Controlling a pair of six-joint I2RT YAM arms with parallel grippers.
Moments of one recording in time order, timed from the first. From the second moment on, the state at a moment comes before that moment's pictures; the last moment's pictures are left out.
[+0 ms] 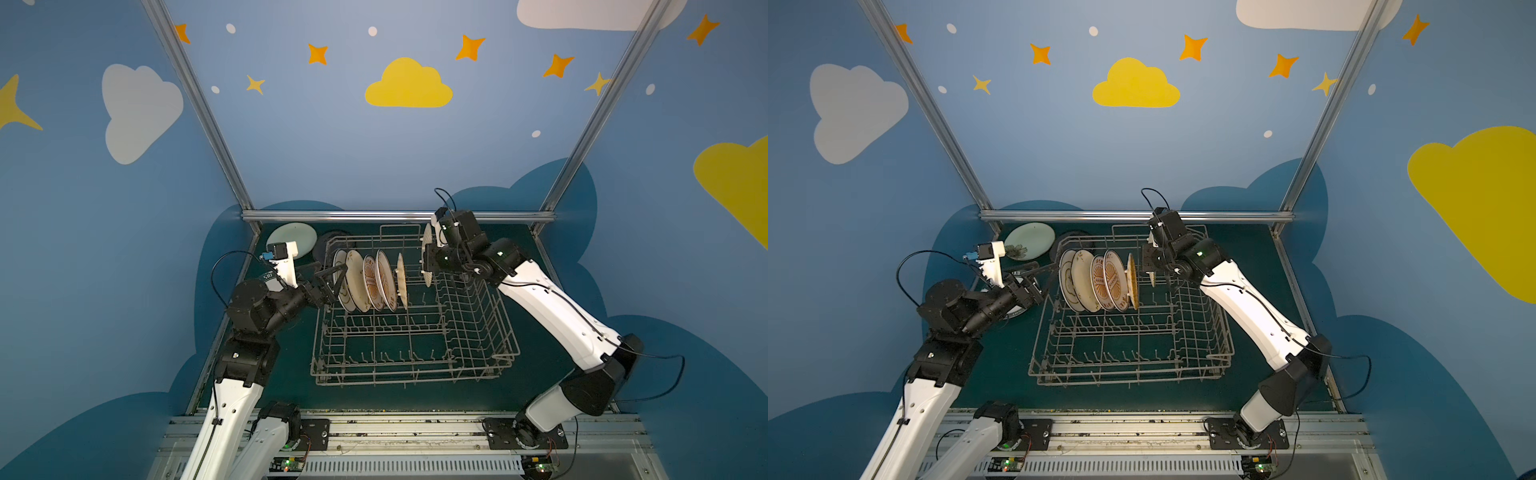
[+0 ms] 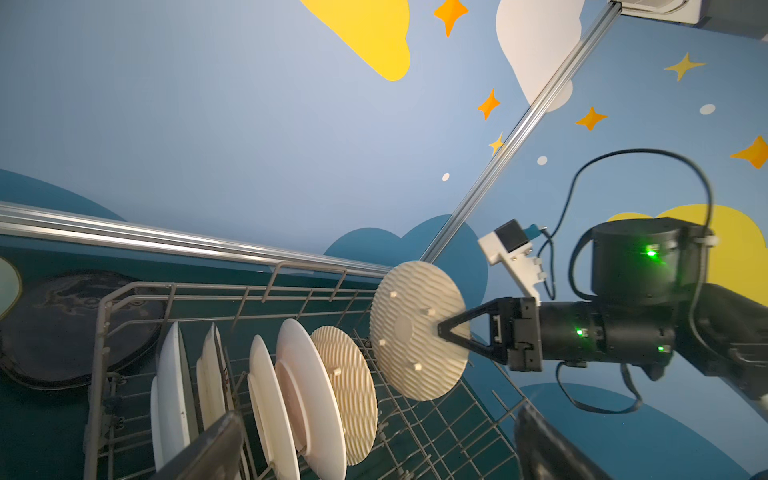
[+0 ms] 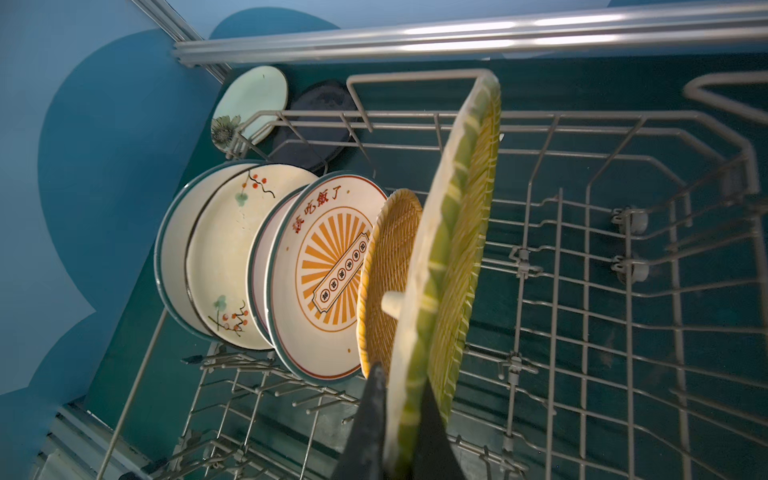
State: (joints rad) left arm -0.13 0.72 0.84 -0.14 0.49 -0.53; right arm 0.72 1.61 1.72 -0.87 0.08 0.47
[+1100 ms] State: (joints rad) left arm -0.14 0.74 0.84 -0.15 0.46 -0.52; right arm 0.67 1.77 1.67 -0.82 -0.03 0.49
